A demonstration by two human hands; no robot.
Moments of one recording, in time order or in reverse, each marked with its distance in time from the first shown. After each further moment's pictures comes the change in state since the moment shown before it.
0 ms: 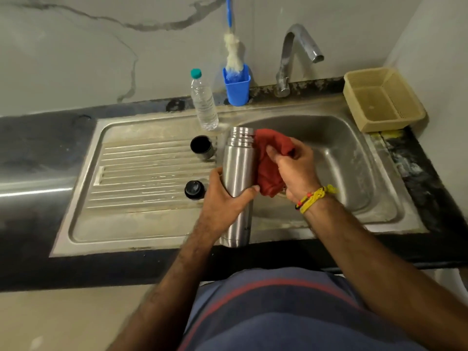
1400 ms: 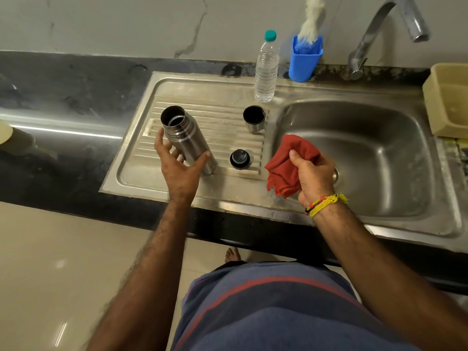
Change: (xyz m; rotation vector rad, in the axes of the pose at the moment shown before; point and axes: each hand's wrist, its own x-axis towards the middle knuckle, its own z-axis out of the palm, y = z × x) left_hand 0.013 -0.104 -0.135 -0.134 0.587 0.043; right_hand -0.036 0.063 0.046 0.064 0.006 0.251
